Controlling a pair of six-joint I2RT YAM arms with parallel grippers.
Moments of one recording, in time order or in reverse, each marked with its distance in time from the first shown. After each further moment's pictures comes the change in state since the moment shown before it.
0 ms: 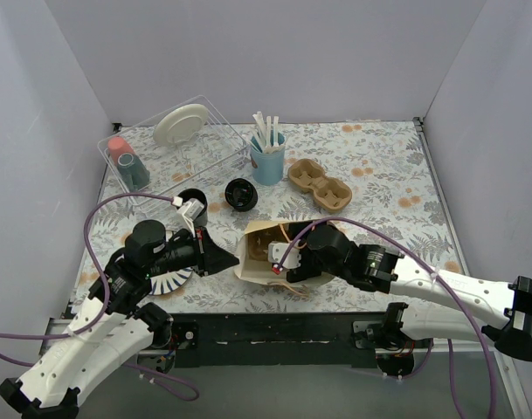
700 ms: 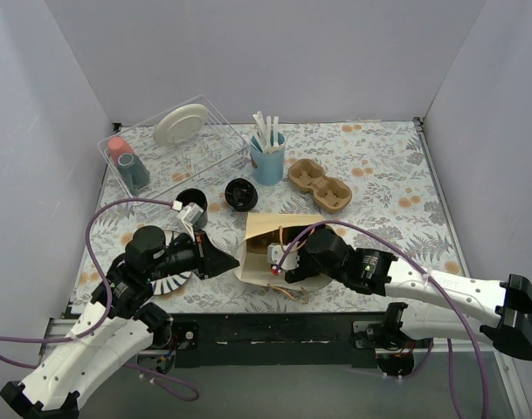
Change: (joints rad) left arm 0.000 -0.052 -0.076 0.061 0.000 0.001; right arm -0.004 0.019 -0.077 0.121 0.043 -0.032
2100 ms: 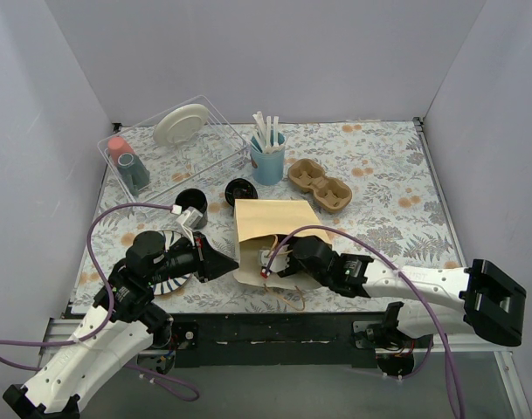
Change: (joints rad) left arm 0.000 -0.046 -0.066 0.042 0.000 0.022; right arm 0.019 0.159 -0.098 0.290 0.141 -0.116
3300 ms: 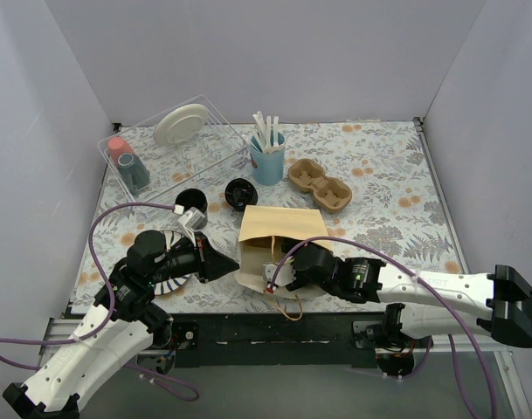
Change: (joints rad) left arm 0.000 0.012 0.002 0.000 0.014 0.034; right arm 0.108 -0.109 0.079 -0.331 0.024 0.032
